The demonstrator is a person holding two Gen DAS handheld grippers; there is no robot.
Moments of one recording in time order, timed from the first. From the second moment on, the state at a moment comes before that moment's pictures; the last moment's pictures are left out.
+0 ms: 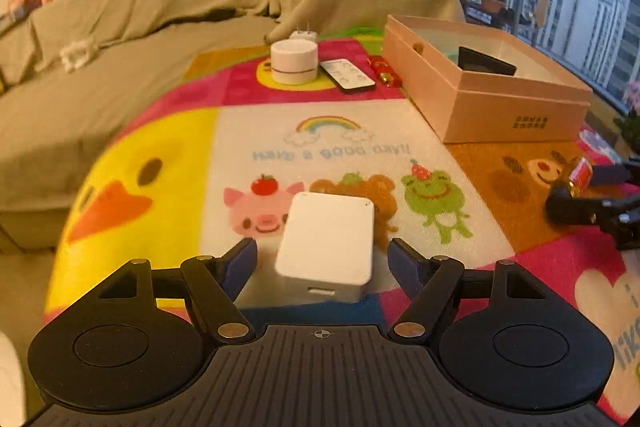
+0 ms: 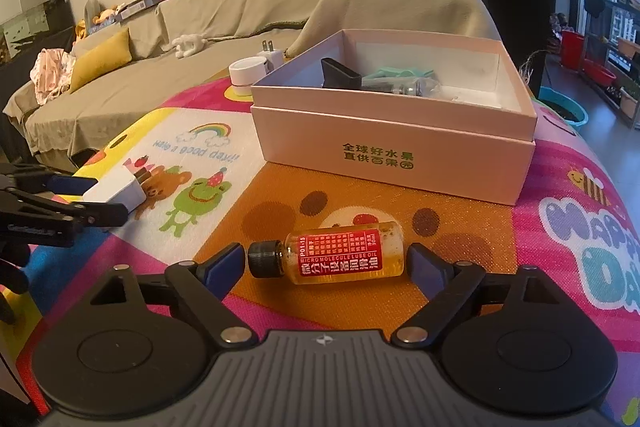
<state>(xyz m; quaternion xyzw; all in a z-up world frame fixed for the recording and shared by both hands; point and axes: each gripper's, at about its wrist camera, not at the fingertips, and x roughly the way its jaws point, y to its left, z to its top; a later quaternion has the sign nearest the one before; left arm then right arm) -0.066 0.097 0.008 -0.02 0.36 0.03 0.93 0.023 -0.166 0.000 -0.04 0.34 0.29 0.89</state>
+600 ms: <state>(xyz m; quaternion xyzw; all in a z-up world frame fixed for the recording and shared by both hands) -0.073 0.091 0.004 -0.01 0.33 0.03 0.94 0.016 -0.151 -0.002 -0.09 0.33 0.29 0.89</state>
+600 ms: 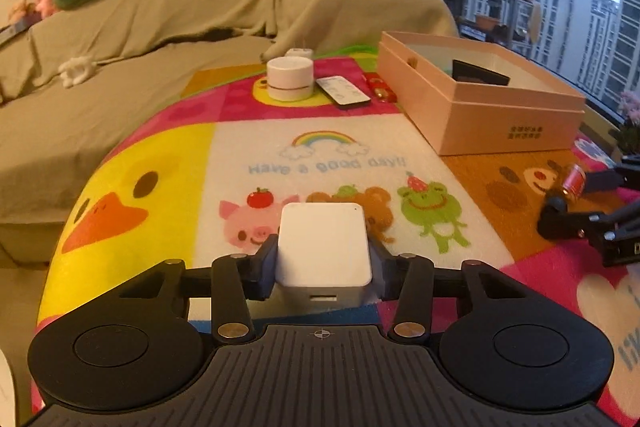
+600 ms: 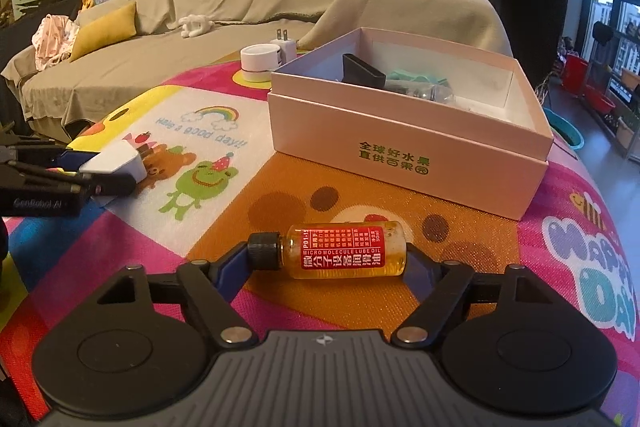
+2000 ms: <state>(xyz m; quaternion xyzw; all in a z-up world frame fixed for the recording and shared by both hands) 0.019 0.124 0.029 -0.17 0.26 -0.04 0.95 0.179 -0.184 0.118 -0.02 0.27 0.20 0.94</state>
